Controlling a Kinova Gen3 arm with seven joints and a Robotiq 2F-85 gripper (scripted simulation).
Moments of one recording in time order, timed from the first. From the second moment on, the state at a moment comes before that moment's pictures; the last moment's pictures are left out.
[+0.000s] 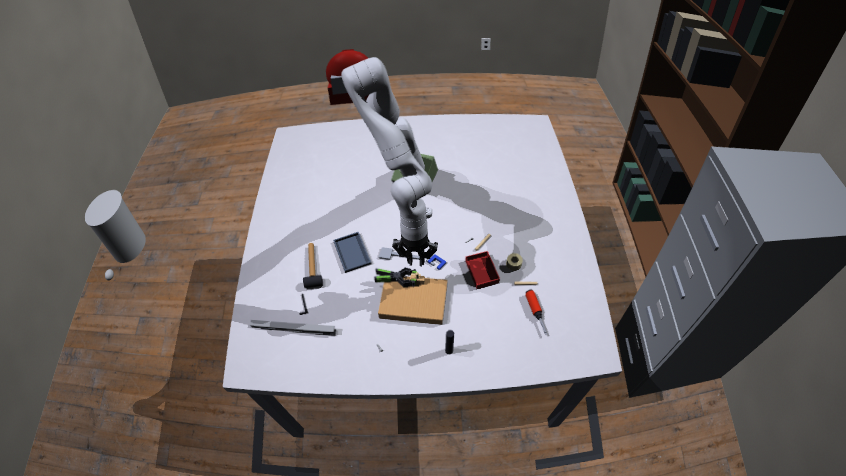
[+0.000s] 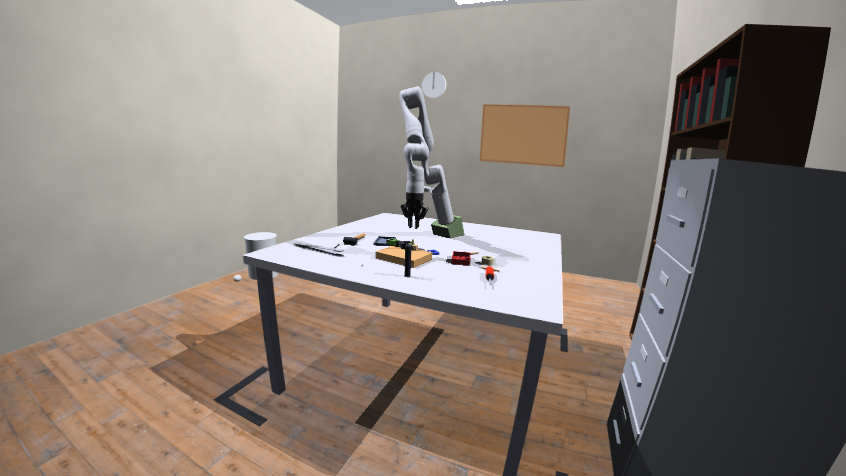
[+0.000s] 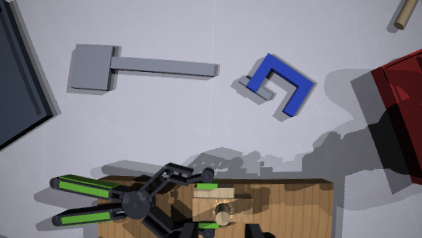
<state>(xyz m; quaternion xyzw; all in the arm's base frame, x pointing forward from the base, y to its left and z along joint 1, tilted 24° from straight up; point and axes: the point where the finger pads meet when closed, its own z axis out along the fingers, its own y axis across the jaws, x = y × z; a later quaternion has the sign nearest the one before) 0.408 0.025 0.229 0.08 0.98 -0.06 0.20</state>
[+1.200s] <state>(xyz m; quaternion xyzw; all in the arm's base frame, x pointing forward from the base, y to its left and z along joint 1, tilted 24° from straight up) 0.410 0.025 0.226 0.08 0.98 -0.06 0.20</state>
